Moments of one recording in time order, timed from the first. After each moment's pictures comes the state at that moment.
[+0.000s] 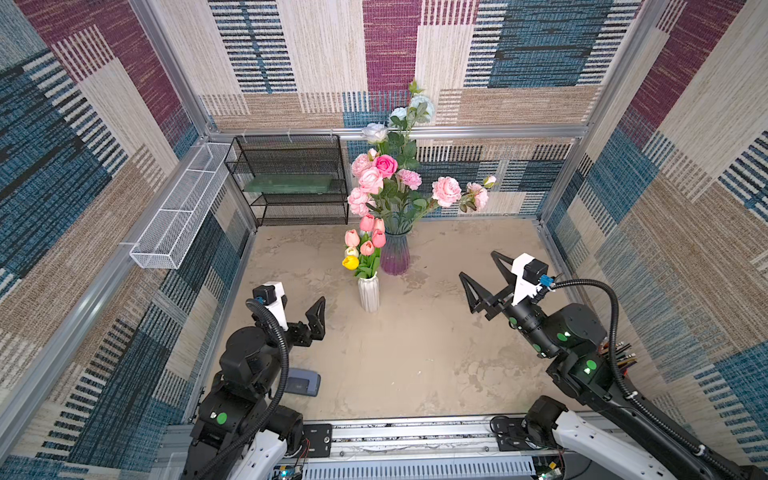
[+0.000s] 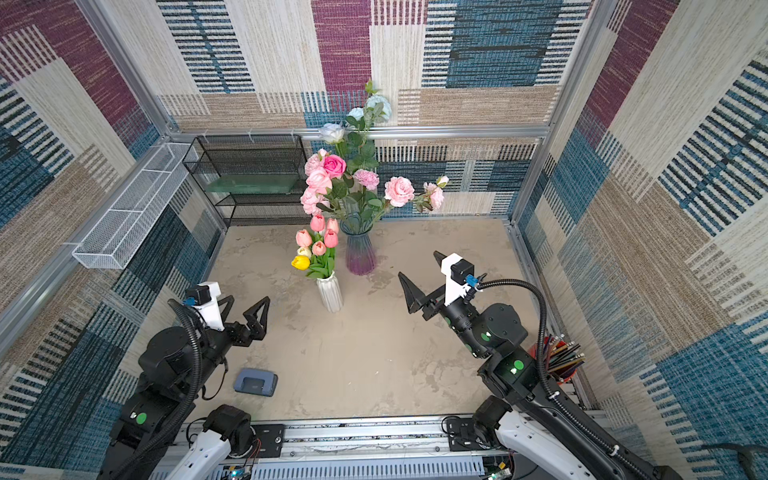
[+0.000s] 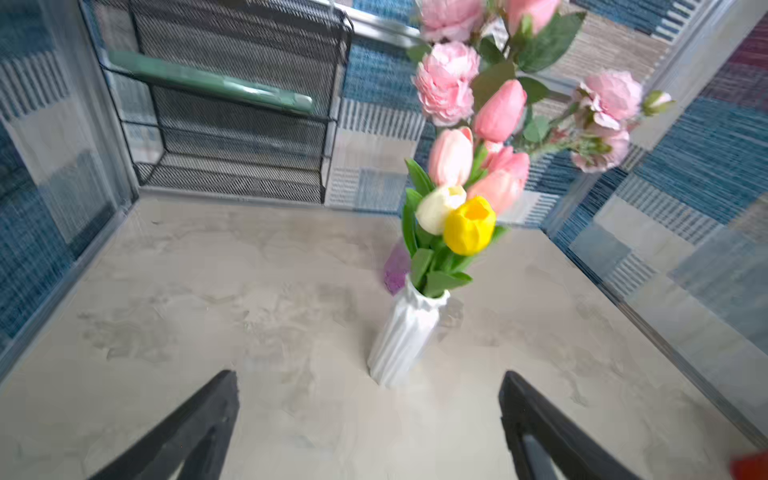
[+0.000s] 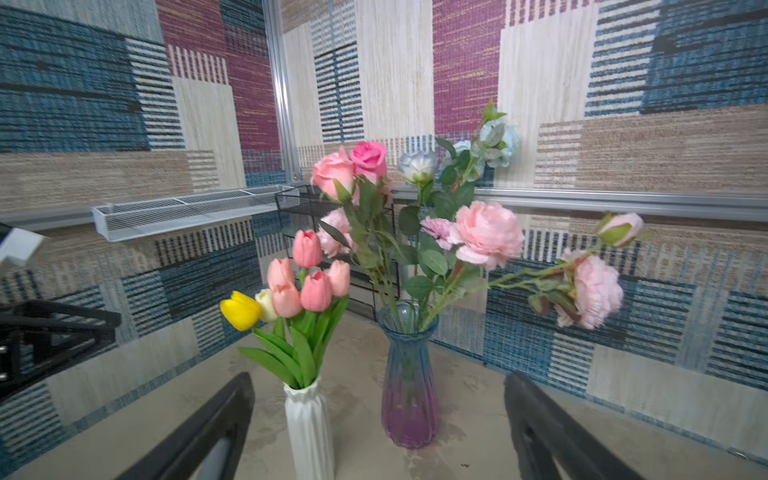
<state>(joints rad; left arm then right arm) -0.35 0.42 0.80 -0.60 -0.04 -0.27 0.74 0.68 0.79 0.07 0.11 0.04</state>
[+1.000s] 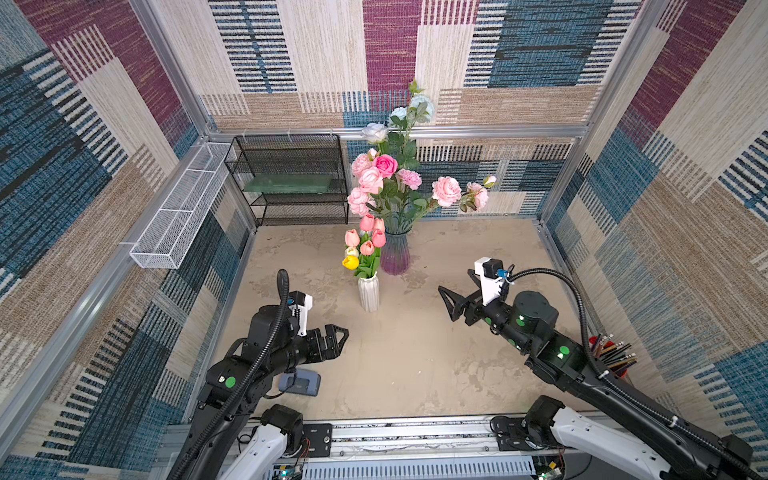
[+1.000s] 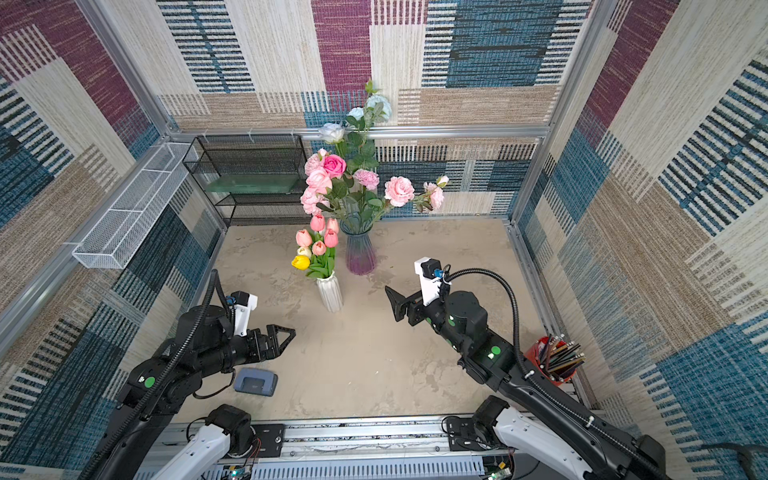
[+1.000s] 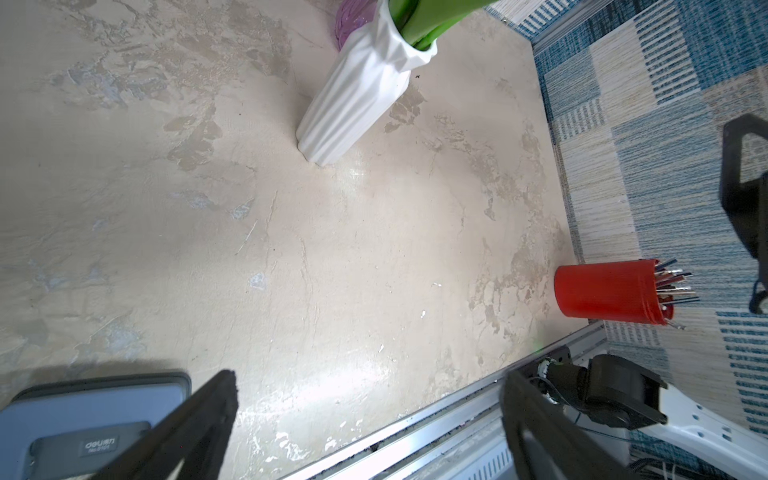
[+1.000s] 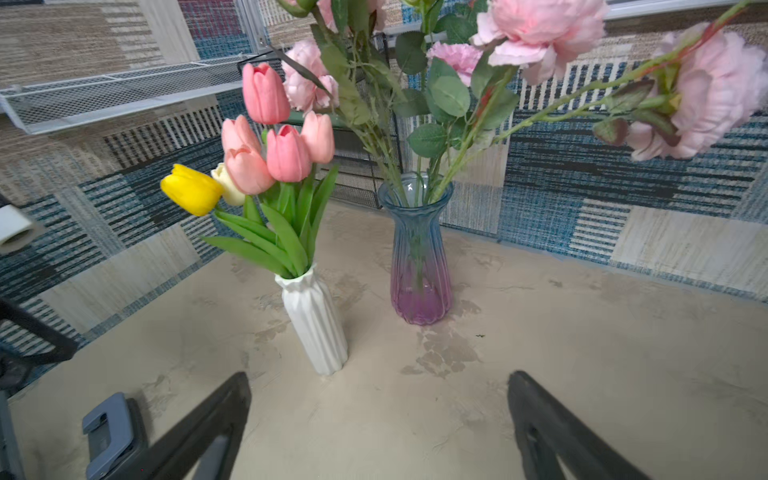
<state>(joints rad) -0.35 0.64 0.89 -0.99 0.25 -0.51 0.70 0.86 0.72 0.00 0.12 0.16</state>
